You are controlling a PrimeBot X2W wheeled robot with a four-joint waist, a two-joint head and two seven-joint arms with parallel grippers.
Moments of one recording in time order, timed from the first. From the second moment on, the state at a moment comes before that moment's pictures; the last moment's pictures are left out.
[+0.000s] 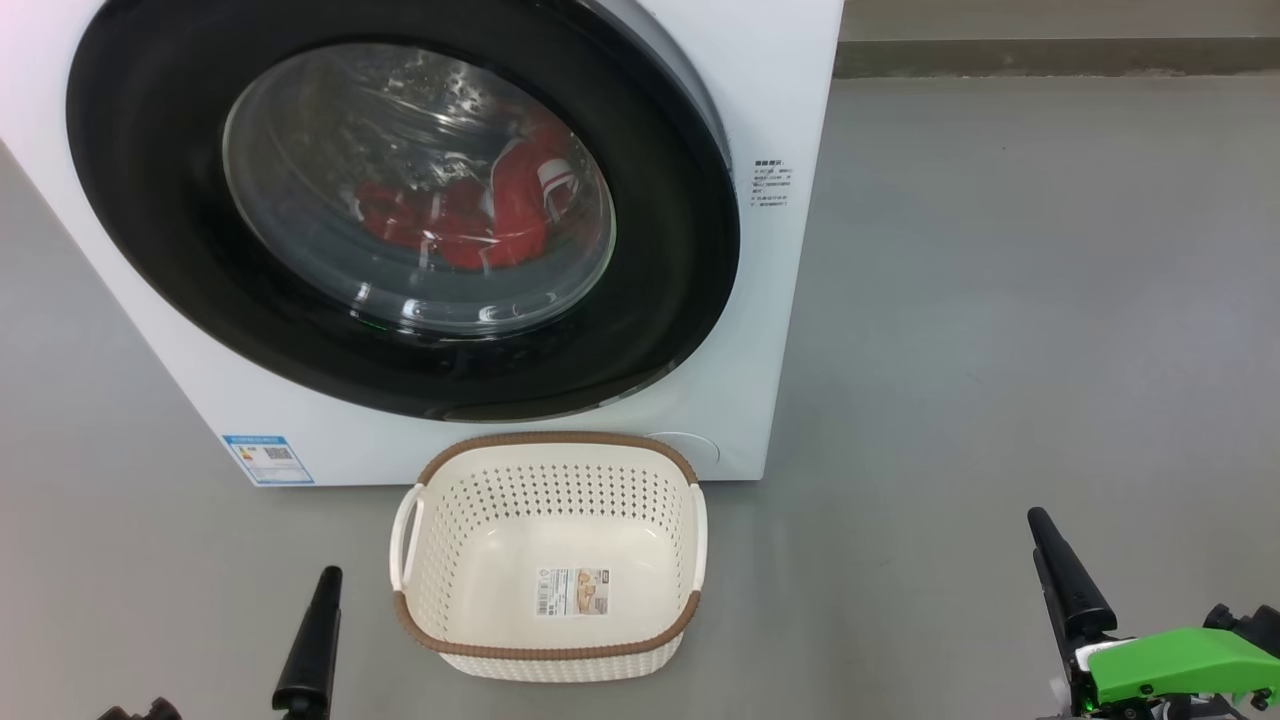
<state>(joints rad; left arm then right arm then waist) -0.02 0.02 0.06 0.26 -1.41 -0.12 0.03 0.00 -0.05 -0.07 0.31 1.44 0.13 0.03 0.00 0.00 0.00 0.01</state>
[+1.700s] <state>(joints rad) 0.02 0.03 0.00 0.19 -0.65 -0.09 -0.11 0.04 -0.11 -0.04 0.28 0.84 0.13 -0.12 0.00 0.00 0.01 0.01</state>
